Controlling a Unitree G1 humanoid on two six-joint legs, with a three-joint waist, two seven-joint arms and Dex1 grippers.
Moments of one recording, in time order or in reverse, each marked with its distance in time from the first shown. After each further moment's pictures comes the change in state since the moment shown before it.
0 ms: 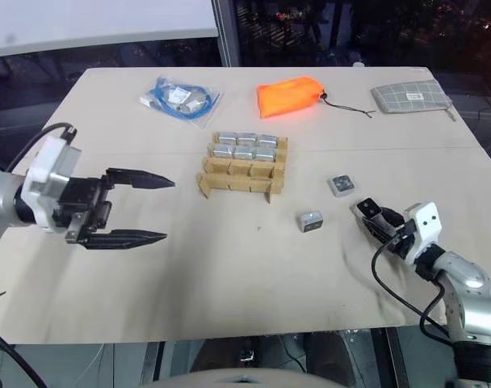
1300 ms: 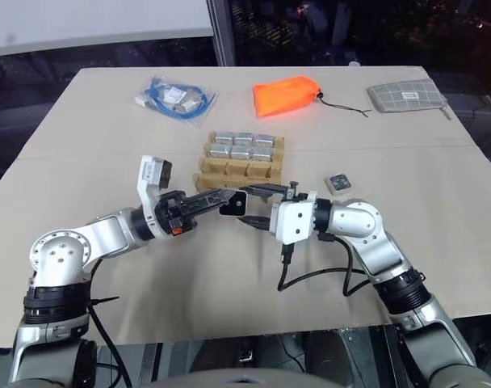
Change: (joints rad) left arm -0.090 -0.504 -0.078 0.153 -0.641 0.637 0.853; right arm -0.464 0.107 0.585 -0.075 -0.395 -0.480 0.090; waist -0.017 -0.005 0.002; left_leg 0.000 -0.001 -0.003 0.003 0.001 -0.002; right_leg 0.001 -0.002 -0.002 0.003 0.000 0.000
